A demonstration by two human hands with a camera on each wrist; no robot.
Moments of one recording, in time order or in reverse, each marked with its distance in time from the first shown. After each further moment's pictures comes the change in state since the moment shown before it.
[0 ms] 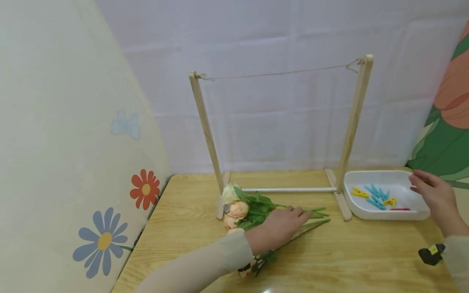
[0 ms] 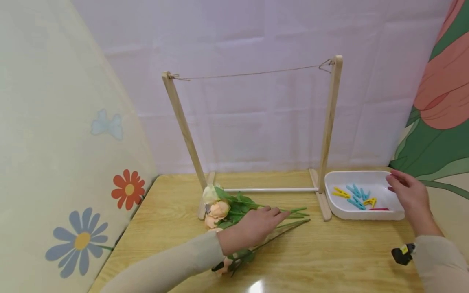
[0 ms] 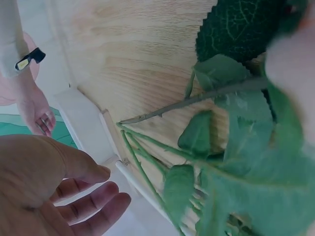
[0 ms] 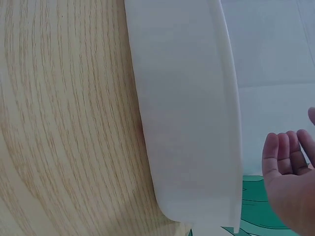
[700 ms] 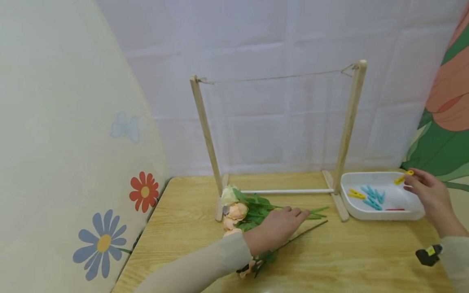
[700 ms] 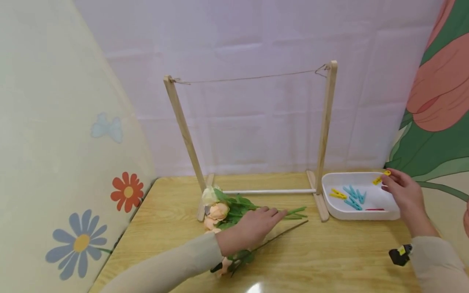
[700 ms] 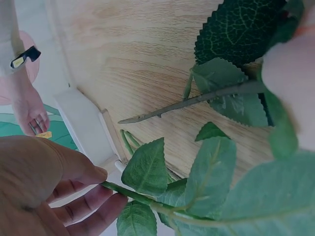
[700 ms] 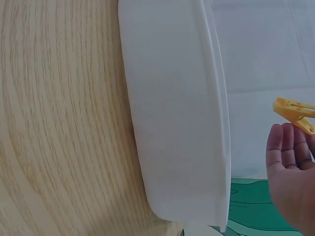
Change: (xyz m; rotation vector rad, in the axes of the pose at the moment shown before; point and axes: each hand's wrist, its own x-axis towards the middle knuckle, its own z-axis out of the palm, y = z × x) left_hand -0.003 -0.001 -0.002 -0.045 0.022 -0.016; right_hand -0.013 -0.015 -0.001 0.157 -0.026 -0.057
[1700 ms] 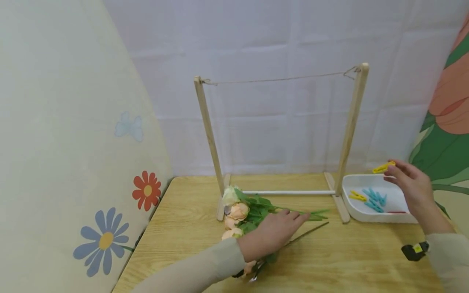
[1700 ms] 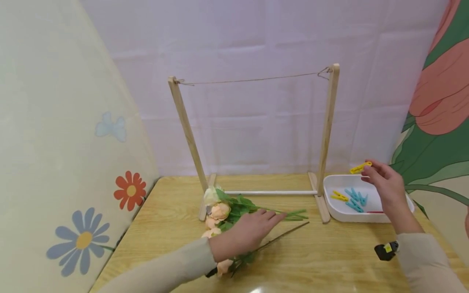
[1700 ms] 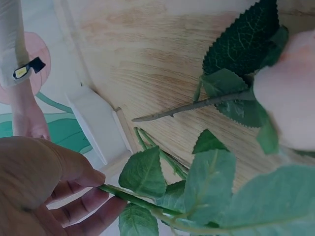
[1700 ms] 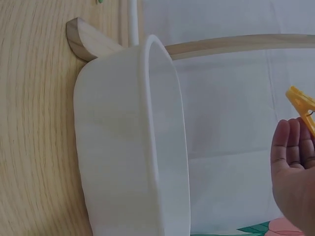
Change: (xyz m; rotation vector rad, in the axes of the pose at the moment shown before) left_hand -0.019 0.003 -0.012 0.027 0.078 -0.003; right_hand -0.015 -0.041 0.029 0.453 -0.206 -0.107
